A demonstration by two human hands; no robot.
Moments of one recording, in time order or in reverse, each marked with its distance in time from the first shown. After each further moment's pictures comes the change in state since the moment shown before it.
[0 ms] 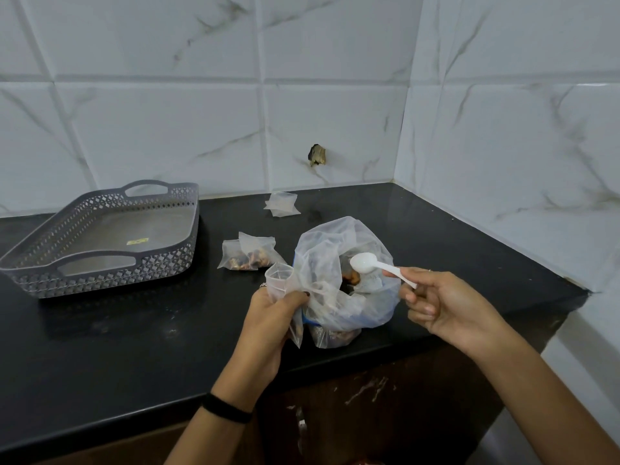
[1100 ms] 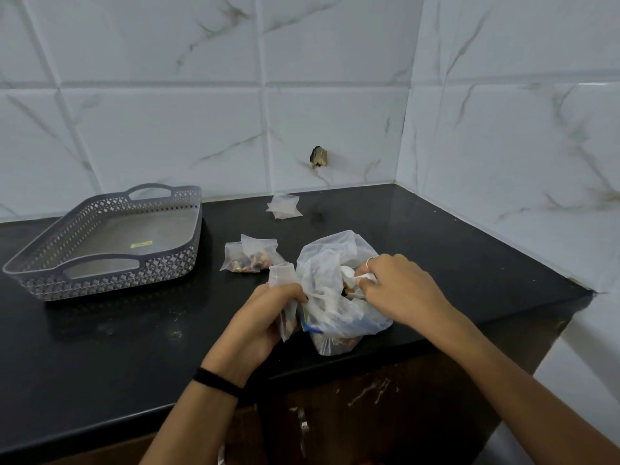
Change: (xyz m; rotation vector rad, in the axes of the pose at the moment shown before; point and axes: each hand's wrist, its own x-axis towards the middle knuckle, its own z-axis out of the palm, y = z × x) left_hand 0.014 0.021 -0.008 0.048 -0.015 -0.333; right_hand 0.012 -0.002 0.055 -1.587 0.211 -0.480
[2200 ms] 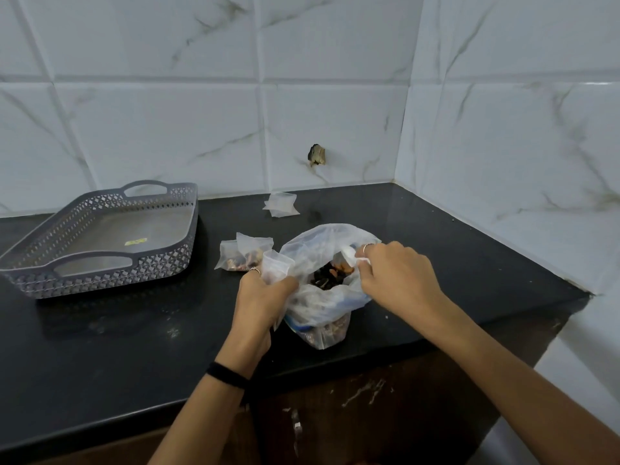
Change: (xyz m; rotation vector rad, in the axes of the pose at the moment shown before) left_hand 0.019 -0.008 0.008 0.124 0.272 0.362; right_hand 0.007 0.001 -0.006 -0.204 0.184 -0.054
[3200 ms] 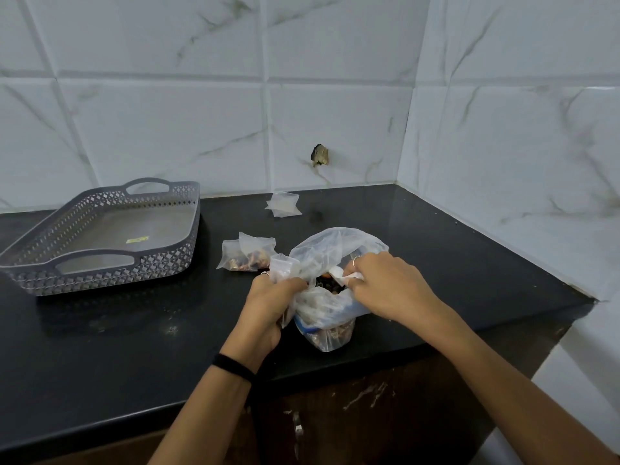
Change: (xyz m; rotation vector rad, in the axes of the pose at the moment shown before) left_hand 0.008 -0.003 0.007 -0.192 -0.104 -0.165; right_hand 0.005 -0.009 0.005 0.214 -0.228 -0.017
